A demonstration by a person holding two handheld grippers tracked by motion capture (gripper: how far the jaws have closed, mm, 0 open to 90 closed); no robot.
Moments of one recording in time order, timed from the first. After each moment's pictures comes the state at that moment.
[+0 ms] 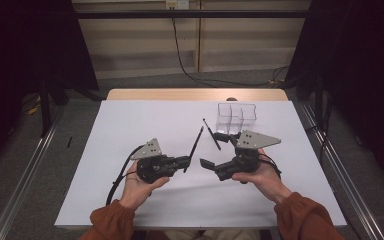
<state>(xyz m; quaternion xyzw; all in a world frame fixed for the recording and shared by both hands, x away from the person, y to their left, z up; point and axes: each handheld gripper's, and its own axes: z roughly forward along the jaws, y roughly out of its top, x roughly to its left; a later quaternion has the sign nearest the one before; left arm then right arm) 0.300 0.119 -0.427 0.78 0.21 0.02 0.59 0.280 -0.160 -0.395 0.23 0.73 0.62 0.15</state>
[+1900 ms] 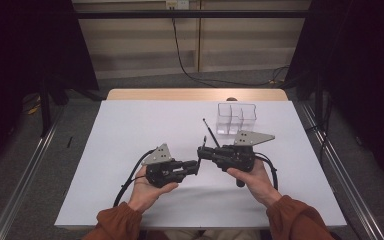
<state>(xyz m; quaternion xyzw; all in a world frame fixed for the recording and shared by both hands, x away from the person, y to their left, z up) 0.295 0.100 -0.442 0.79 0.19 0.01 0.58 0.288 -0.157 -0.404 0.24 0.73 0.63 0.07</state>
